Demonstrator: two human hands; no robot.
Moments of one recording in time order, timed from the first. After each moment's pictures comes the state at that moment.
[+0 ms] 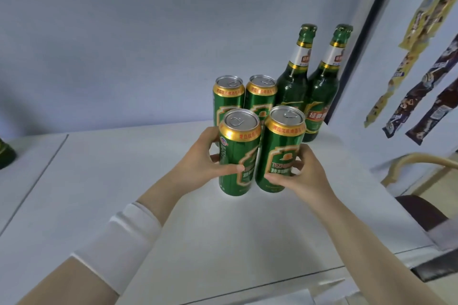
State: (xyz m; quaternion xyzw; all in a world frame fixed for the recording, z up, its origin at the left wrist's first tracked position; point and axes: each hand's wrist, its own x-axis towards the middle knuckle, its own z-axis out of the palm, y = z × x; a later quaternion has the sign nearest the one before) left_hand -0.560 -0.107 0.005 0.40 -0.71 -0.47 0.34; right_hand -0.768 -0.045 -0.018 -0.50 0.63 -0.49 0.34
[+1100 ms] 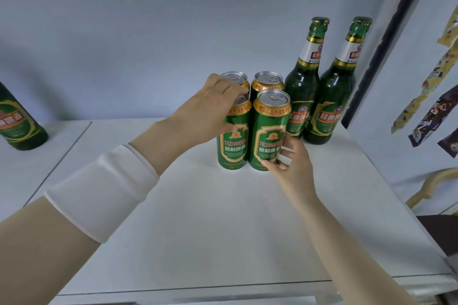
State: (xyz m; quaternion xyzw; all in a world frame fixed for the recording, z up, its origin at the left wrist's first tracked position) left_hand -0.588 -0.122 0.088 0.45 -0.88 0.02 0.13; right_hand -0.768 -0.086 -0.052 -0.53 0.59 -0.54 0.28
